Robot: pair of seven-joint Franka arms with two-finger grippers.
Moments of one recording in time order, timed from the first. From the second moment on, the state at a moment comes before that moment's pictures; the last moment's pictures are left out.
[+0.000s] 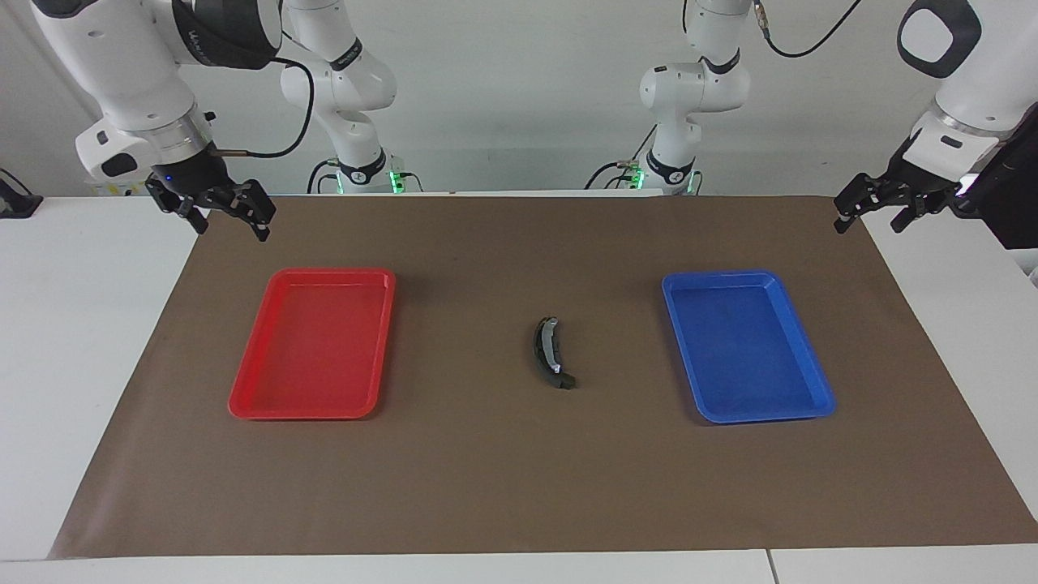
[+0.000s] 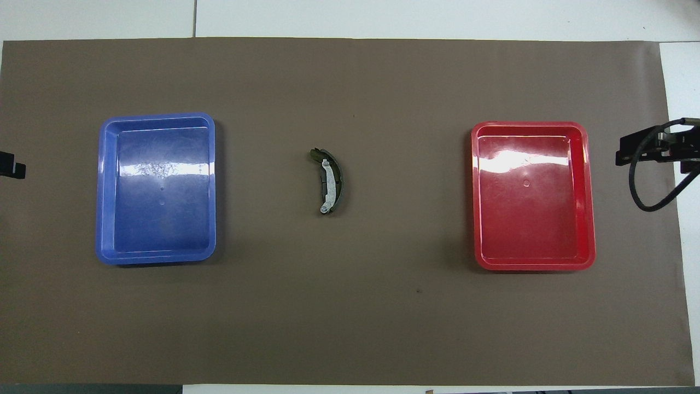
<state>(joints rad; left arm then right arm) -0.06 -0.02 0.17 -1.63 -0.01 1.61 0.18 -0.02 -0.02 -0.02 -1.62 -0.03 1.59 0.11</state>
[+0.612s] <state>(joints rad) -0.06 -0.02 0.17 -1.63 -0.01 1.61 0.18 -0.02 -0.02 -0.01 -1.62 -0.03 1.58 0.11</state>
